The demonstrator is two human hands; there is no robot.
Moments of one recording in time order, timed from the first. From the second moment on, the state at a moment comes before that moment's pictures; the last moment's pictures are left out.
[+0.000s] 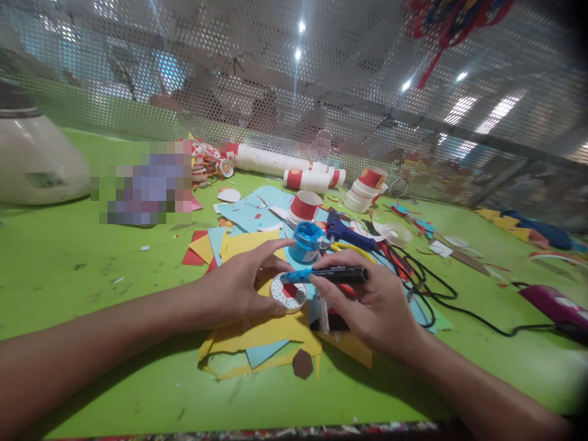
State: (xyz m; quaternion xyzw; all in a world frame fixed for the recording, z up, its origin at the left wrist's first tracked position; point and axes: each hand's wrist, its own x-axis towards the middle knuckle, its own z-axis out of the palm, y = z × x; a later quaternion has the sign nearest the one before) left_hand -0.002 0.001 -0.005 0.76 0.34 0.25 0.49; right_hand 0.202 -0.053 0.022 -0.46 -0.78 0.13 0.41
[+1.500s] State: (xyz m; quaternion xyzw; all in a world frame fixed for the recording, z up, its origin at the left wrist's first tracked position) left_hand 0.001 0.000 -0.003 0.78 0.40 0.23 0.42; right_hand 0.226 -0.003 0.036 -0.49 -0.66 0.21 0.53
